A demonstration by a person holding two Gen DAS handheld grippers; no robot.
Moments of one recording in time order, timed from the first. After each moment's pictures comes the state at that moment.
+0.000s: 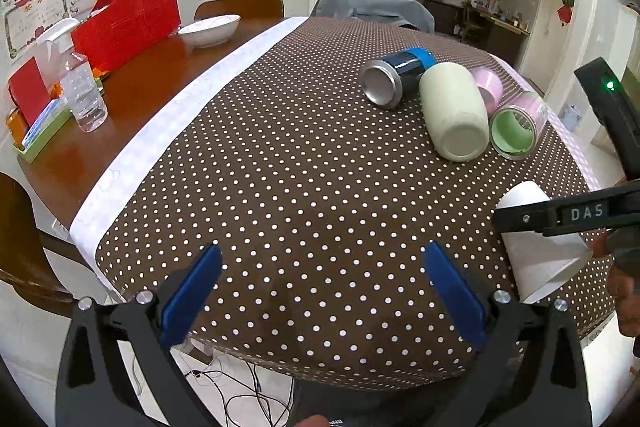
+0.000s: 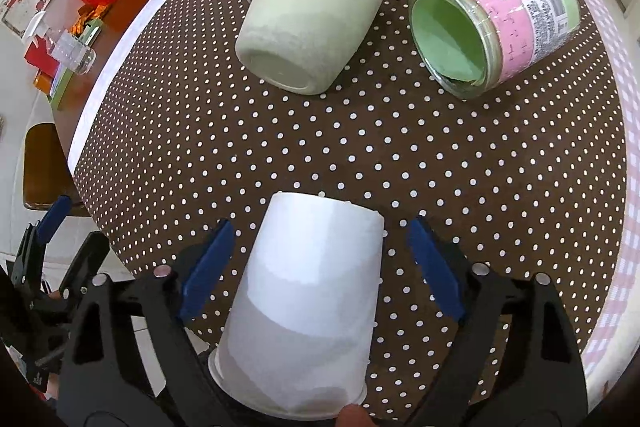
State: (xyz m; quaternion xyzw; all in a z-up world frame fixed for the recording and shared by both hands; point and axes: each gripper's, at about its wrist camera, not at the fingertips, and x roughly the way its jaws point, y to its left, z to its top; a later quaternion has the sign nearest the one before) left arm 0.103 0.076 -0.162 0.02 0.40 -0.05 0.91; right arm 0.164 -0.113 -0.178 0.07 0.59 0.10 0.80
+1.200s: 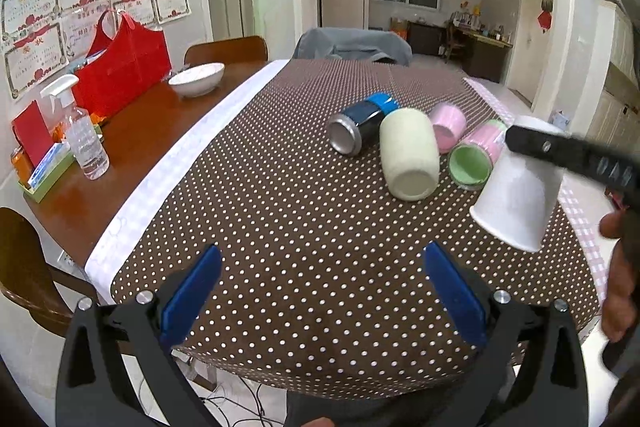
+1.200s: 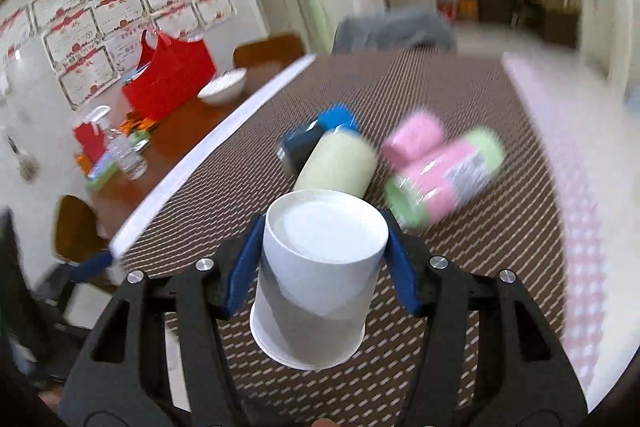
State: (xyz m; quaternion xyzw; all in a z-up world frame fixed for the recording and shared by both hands) left arm 0.079 0.043 -0.114 0.04 0.34 -0.07 0.94; right arm 0.087 -0.135 -0.093 0.06 0.29 0.07 0.95
